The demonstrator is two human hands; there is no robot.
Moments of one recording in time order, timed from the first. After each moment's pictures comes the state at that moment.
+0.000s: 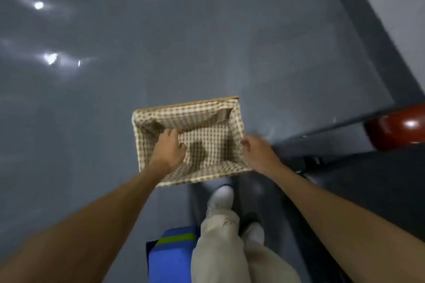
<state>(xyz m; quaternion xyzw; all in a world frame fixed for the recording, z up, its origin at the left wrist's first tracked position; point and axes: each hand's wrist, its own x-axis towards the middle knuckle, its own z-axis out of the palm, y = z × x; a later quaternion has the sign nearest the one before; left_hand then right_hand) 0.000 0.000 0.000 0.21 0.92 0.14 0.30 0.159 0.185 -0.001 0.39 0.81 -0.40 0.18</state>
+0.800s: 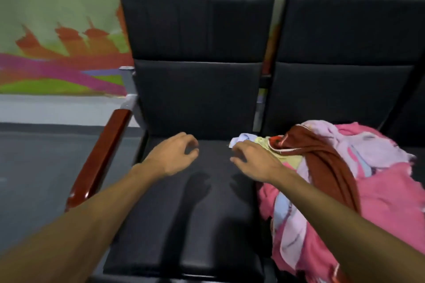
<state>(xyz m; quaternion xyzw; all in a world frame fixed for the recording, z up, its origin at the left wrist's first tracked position) 0.495 0.331 0.299 0.85 0.48 0.04 0.23 0.723 0.259 0.267 0.67 0.70 -0.22 -0.12</state>
